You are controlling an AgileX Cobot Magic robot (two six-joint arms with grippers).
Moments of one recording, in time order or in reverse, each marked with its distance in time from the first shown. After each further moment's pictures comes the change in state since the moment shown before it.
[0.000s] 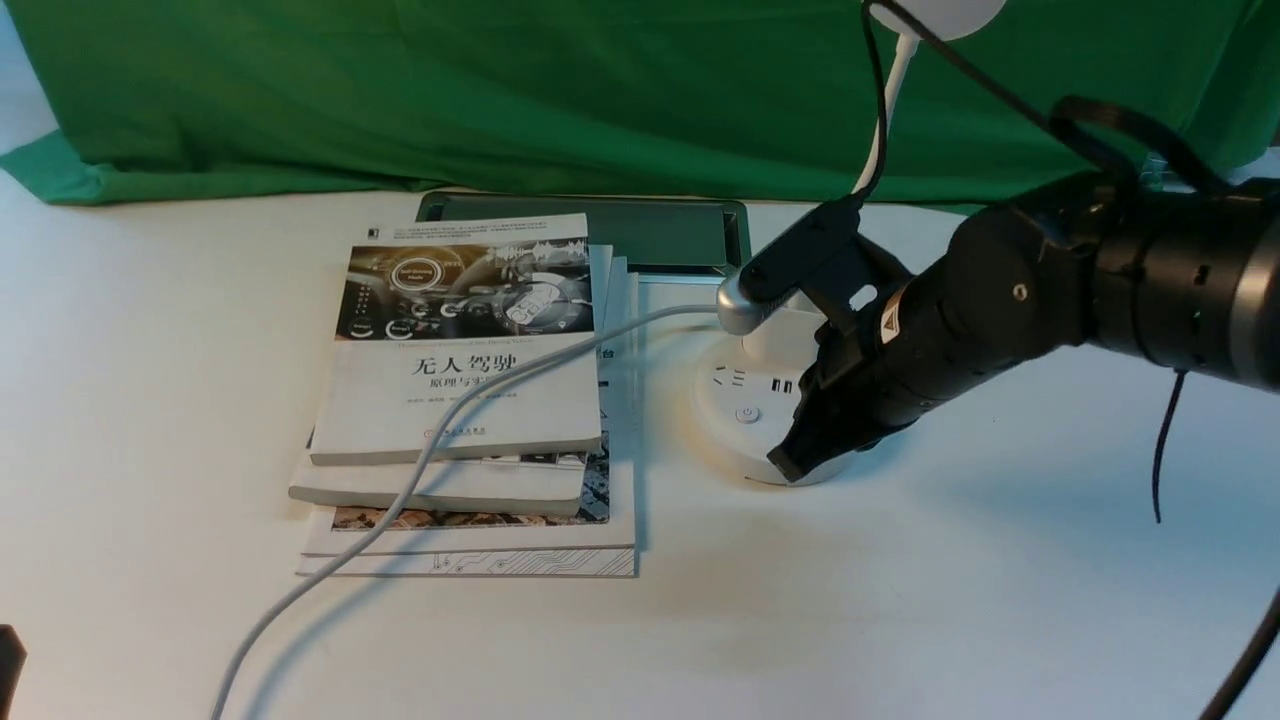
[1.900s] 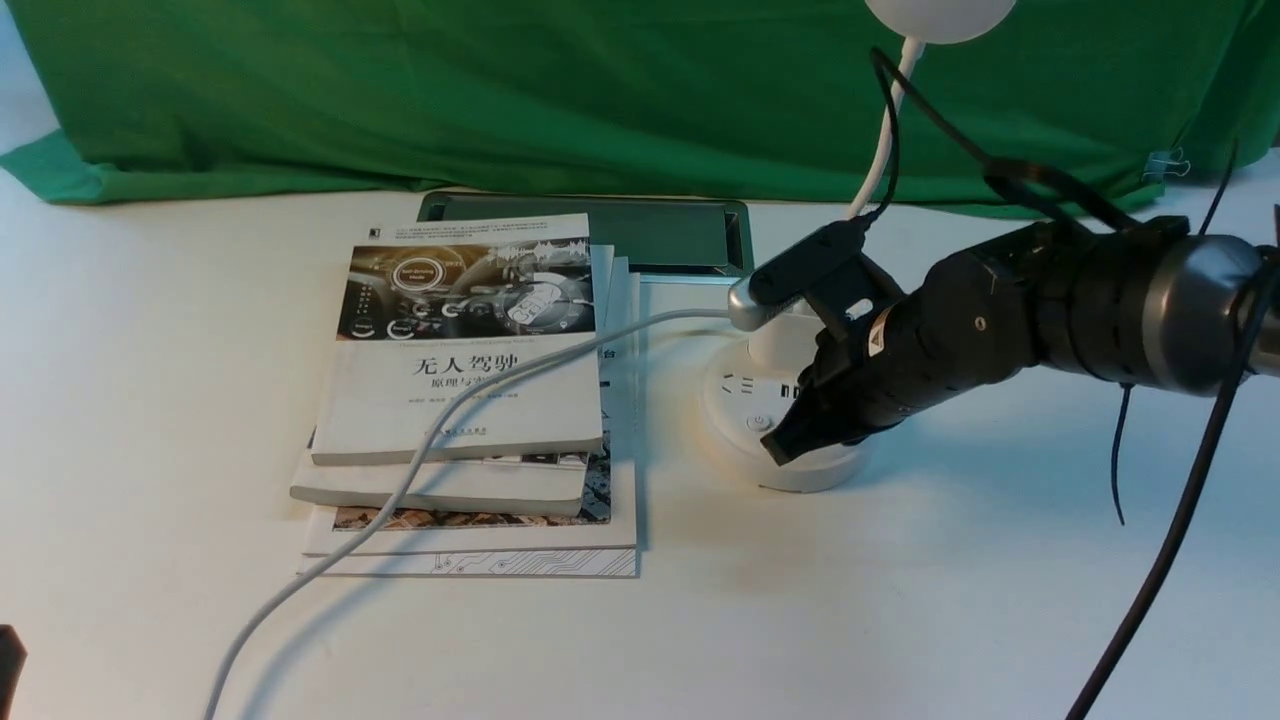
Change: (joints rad) right arm -0.058 0.093 -0.009 0.001 -0.119 0.055; left arm 0.000 0.000 0.000 0.000 0.000 0.000
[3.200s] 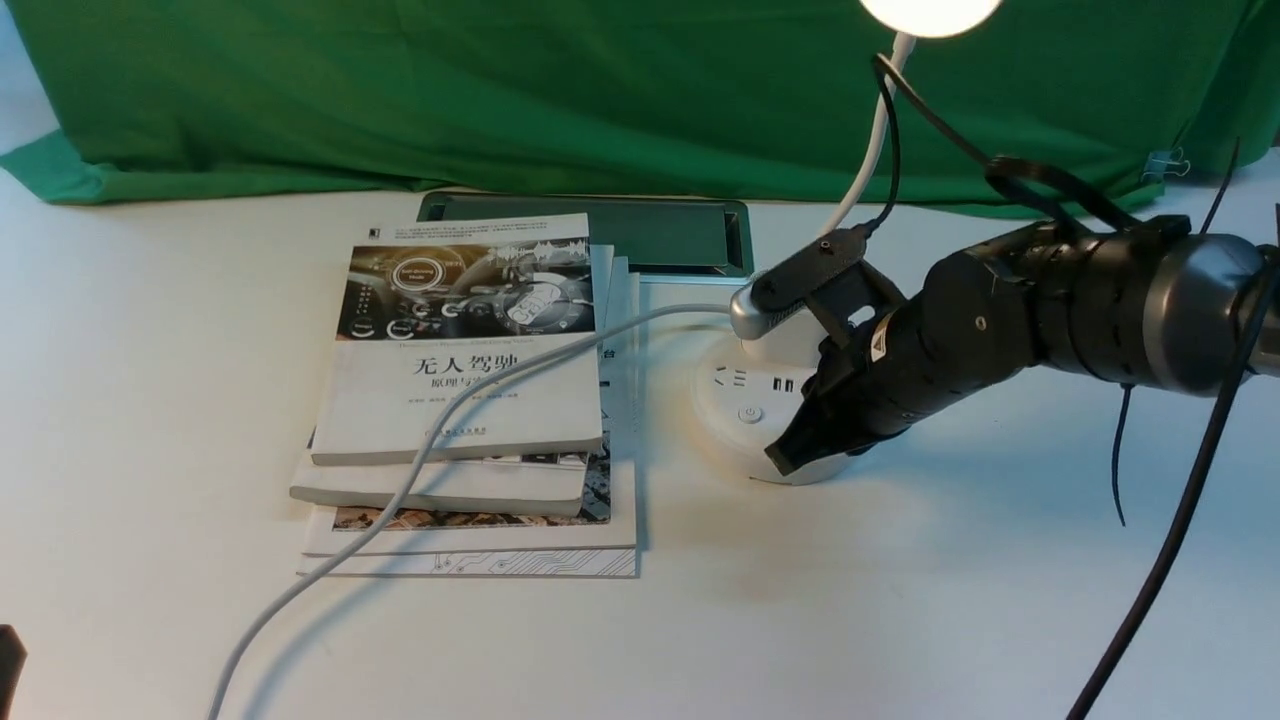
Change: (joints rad) right arm 0.009 -0.027 0.007 0.004 0.042 -0.002; left arm 0.000 0.000 0.000 0.000 0.000 0.000
